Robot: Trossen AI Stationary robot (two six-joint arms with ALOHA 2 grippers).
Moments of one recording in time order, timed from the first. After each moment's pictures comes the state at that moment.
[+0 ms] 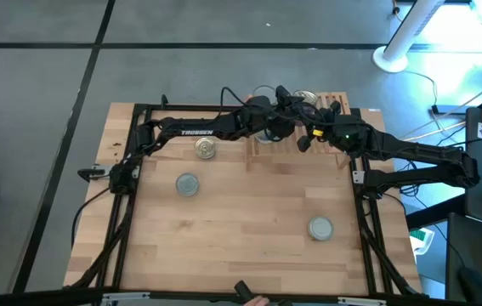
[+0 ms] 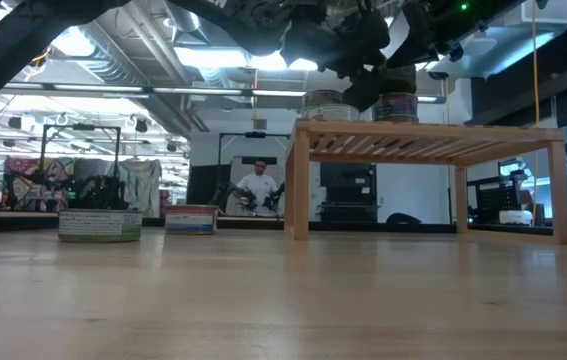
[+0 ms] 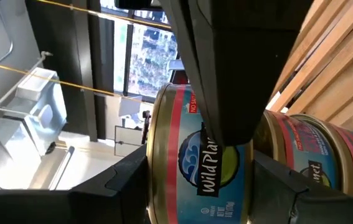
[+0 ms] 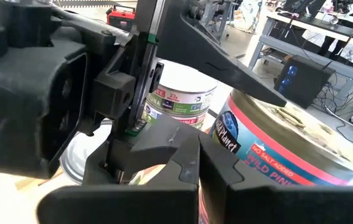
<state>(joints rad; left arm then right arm) 0.27 2.16 1.83 0.29 -0.27 1.33 -0.24 0.95 0.84 -0.17 0.51 -0.01</state>
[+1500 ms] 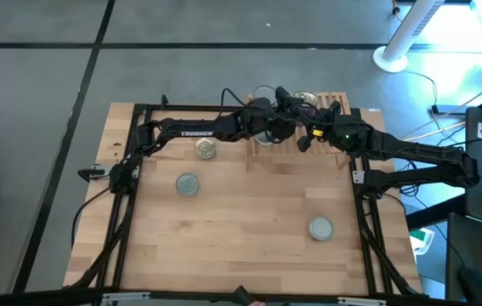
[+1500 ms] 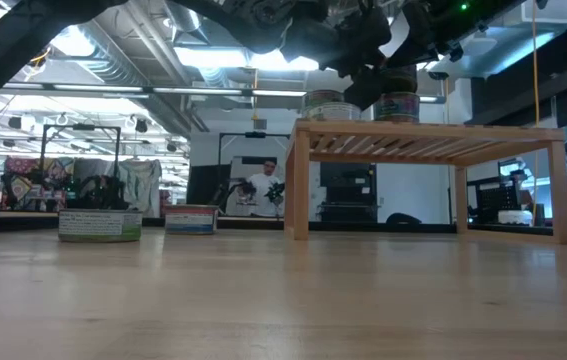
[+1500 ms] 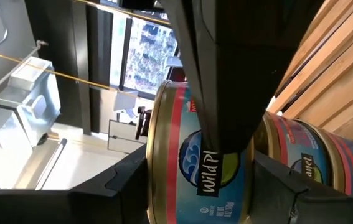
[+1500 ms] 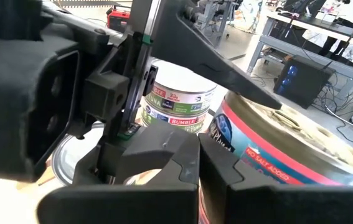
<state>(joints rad) 0.25 2.16 1.83 0.27 -0.29 1.27 -0.24 0.95 0.84 -0.17 0.50 -0.01</state>
